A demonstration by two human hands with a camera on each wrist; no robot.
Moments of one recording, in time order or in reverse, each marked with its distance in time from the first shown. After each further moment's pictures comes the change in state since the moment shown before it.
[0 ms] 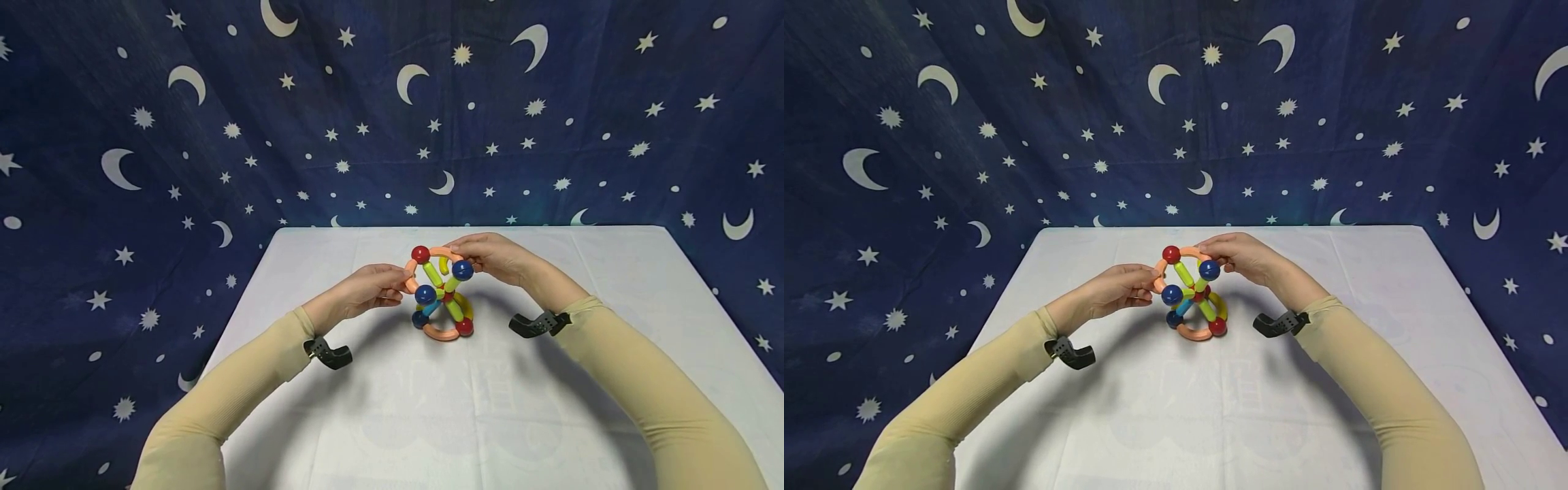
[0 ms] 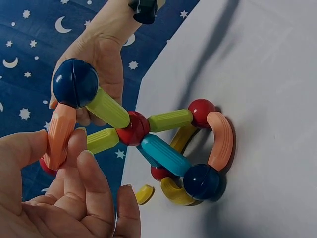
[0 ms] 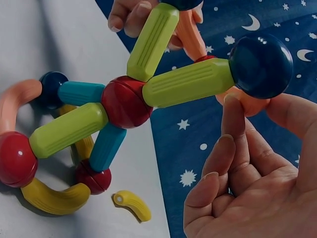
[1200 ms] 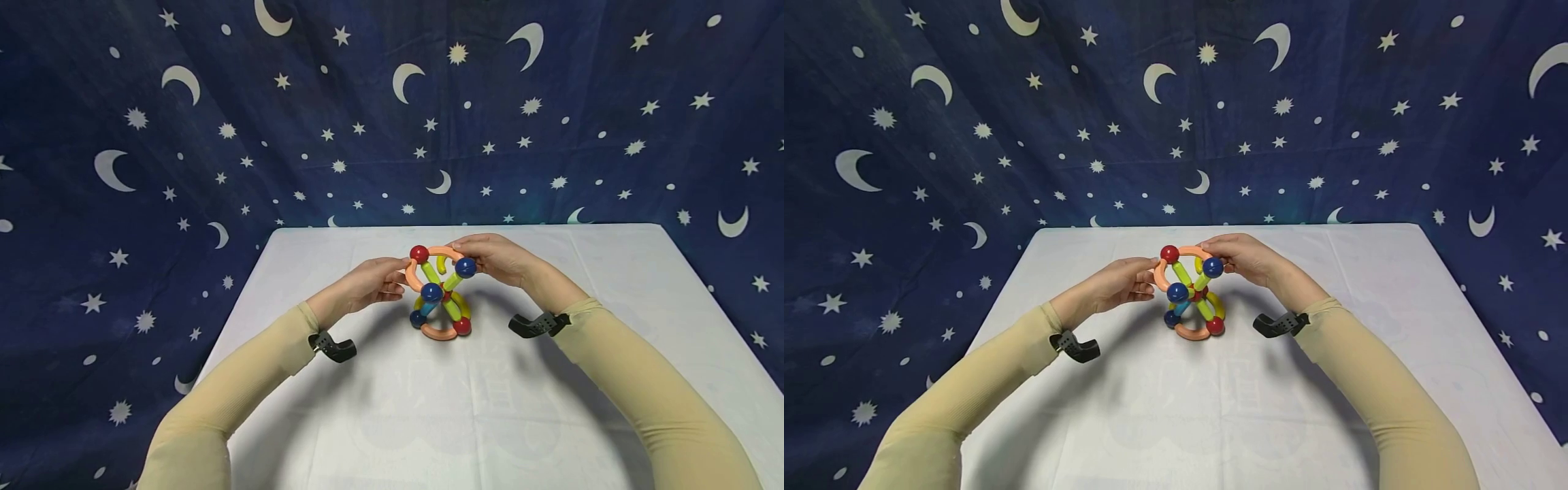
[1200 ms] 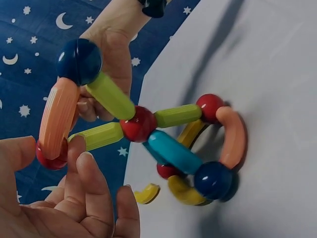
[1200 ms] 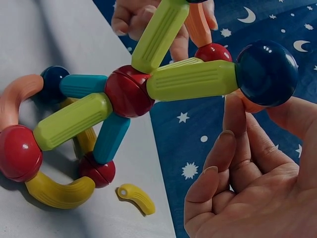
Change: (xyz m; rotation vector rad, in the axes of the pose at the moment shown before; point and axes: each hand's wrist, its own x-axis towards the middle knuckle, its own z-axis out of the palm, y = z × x) left_hand 0.015 0.009 0.002 -0.036 0.032 -0.036; right_hand -0.001 0.009 -0.007 0.061 0.008 -0.020
